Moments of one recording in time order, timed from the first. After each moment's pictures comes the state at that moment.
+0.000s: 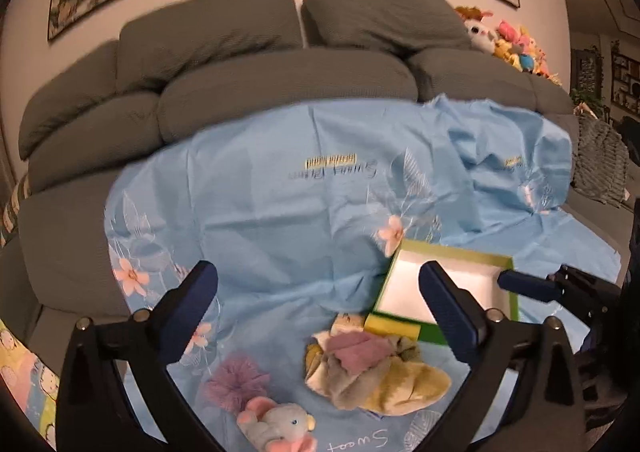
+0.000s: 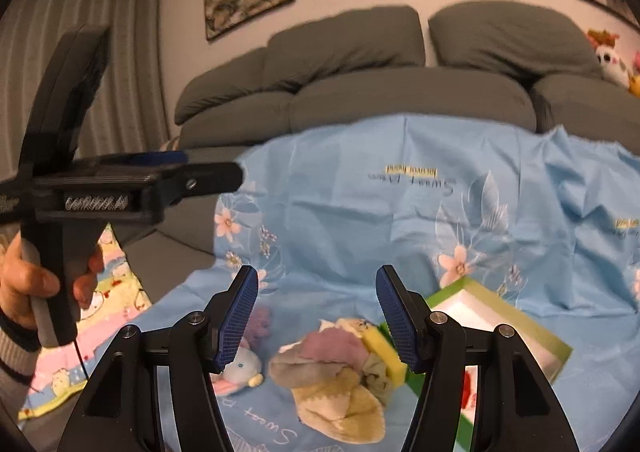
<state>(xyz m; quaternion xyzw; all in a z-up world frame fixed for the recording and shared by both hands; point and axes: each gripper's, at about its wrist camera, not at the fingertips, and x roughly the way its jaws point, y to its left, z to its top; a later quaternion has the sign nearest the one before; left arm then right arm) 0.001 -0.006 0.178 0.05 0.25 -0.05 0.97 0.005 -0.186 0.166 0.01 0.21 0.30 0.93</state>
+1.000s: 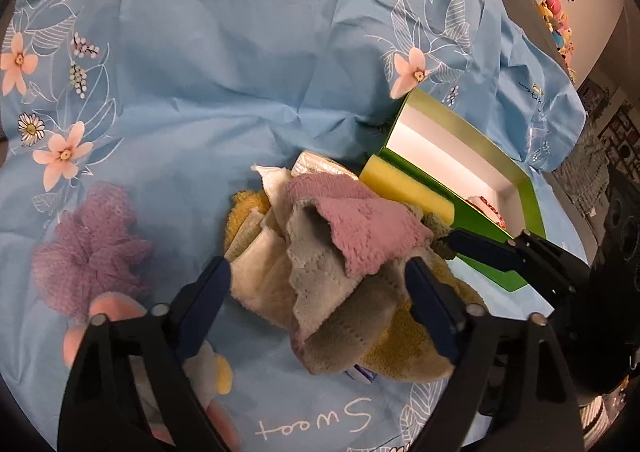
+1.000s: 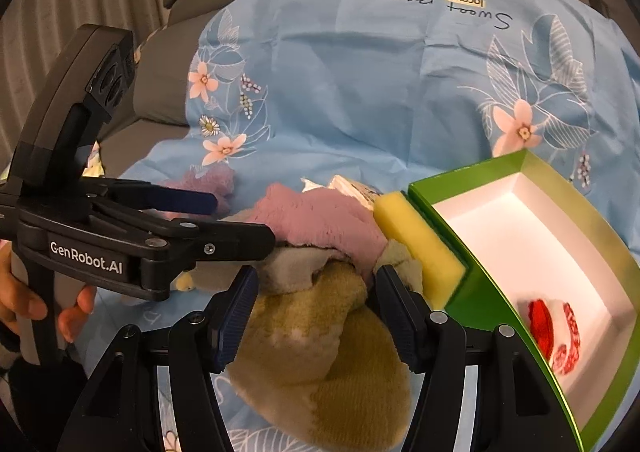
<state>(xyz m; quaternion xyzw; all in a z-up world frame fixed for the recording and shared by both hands) 0.077 0.022 -0.024 -0.11 0.44 -0.13 0.88 0.068 -0.133 0.005 -0.06 0.36 0.32 0.87</state>
